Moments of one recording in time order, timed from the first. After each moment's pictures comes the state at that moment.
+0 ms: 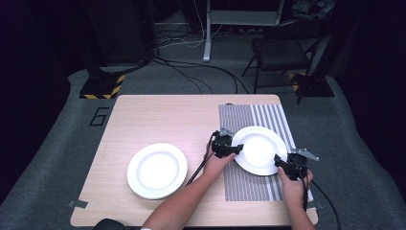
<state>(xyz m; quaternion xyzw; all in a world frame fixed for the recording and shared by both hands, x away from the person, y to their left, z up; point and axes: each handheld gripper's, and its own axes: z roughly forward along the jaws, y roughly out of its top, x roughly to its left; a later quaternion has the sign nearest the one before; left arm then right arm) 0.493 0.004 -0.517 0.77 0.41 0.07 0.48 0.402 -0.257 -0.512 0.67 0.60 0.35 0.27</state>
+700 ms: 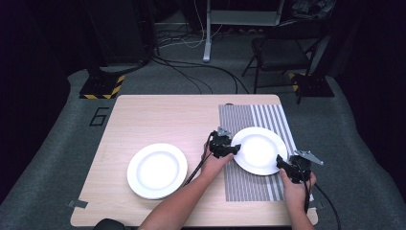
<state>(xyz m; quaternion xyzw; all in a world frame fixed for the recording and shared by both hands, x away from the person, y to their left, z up) 0.492 0.014 -0.514 0.78 0.41 0.09 0.47 0.386 -0.259 -0.502 0.67 0.58 0.37 0.28</state>
